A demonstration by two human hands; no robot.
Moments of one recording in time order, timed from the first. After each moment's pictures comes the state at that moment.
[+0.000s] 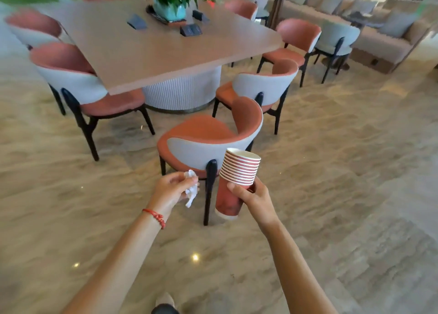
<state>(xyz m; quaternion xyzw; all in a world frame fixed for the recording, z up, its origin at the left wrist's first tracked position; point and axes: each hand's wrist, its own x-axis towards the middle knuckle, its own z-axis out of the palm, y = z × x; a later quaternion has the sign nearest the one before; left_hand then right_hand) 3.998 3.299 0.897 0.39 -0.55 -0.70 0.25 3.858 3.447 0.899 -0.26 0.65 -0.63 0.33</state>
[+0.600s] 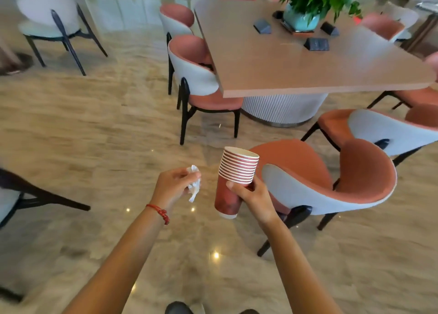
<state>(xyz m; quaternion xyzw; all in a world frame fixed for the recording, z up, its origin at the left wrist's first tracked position) 4.168 3.102 0.892 0.53 -0.45 -0.60 0.39 3.981 3.169 0.887 -0.41 0.58 -0.51 0.48</state>
